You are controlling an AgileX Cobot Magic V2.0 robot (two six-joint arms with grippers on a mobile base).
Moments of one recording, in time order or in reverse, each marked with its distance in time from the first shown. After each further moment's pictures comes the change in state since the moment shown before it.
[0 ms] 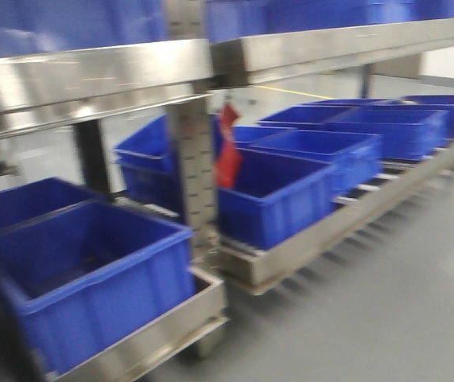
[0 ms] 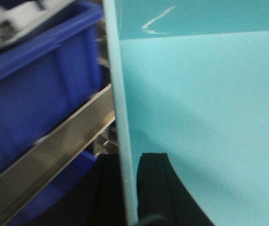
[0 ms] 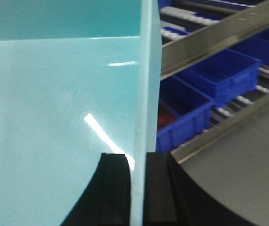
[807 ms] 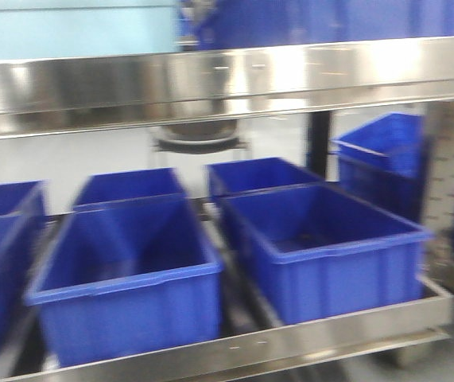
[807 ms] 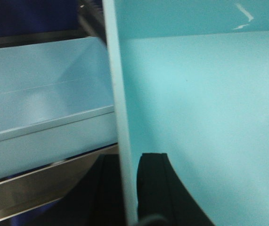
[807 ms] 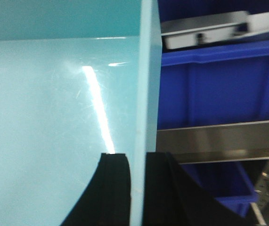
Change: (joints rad) left arm 0.000 0.000 0.000 0.000 0.000 0.000; right arm 0.000 0.000 0.000 0.000 0.000 0.000
